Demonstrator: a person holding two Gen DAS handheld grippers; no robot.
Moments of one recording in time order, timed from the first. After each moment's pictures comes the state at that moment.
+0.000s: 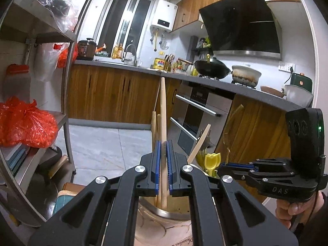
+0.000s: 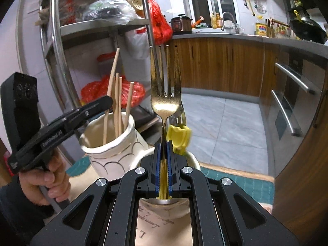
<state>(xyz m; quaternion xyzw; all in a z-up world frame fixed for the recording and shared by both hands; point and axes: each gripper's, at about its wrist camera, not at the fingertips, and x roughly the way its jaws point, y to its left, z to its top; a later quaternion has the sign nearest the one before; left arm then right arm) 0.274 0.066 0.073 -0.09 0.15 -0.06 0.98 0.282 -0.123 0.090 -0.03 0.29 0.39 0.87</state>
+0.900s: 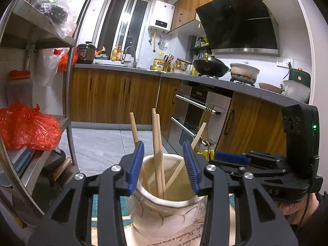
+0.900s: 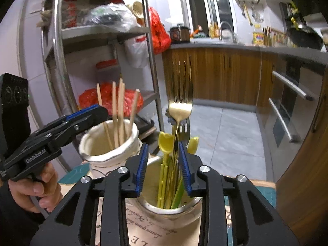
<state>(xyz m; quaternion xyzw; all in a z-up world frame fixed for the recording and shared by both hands) 0.254 0.064 0.080 -0.08 0.14 -0.05 0.99 0.267 -0.122 0.092 -0.03 0.24 0.37 0.90</state>
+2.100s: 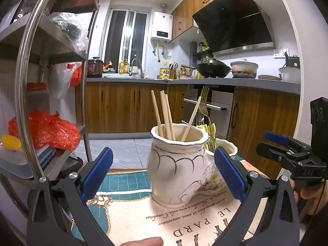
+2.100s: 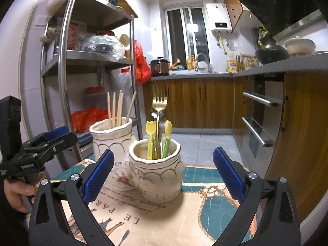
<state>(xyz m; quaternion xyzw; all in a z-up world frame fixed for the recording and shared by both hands) 0.181 0.059 0.047 -0.02 0.10 -0.01 0.99 0.191 -0.178 0.060 0.01 0.13 0.30 0.94</state>
